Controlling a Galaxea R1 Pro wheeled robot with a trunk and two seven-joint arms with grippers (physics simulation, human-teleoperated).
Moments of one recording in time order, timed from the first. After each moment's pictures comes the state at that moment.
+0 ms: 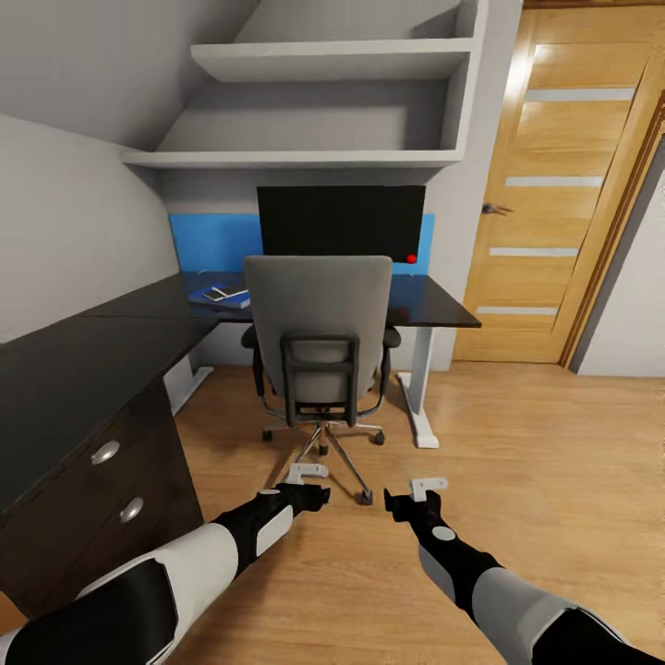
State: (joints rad) left arm -0.91 -0.17 -1.05 -0.16 1.05 0.08 0.06; right arm -0.76 0.05 0.55 -0.18 -0.46 -0.25 -0.11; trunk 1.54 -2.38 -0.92
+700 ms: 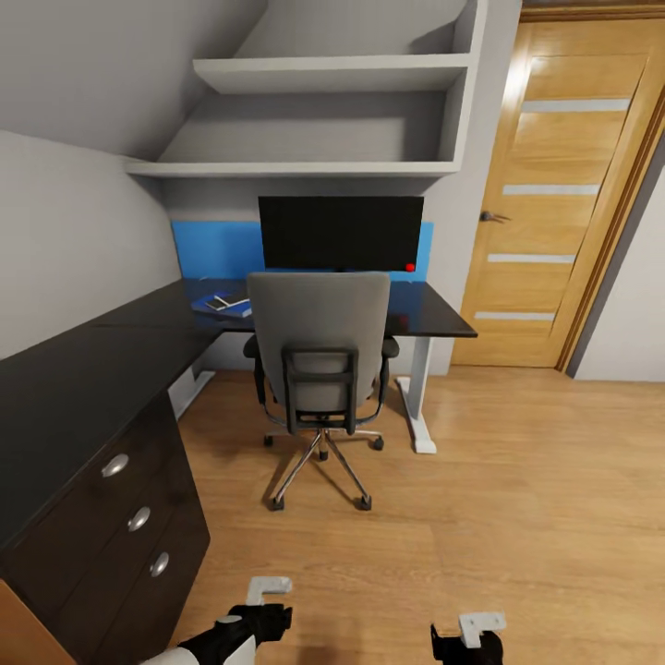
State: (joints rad) left arm -0.60 -0.14 -1.04 -0.02 1.06 -0.04 0.07; right arm -0.47 0.00 0.55 0.02 -0.46 -0.45 -0.12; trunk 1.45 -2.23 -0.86
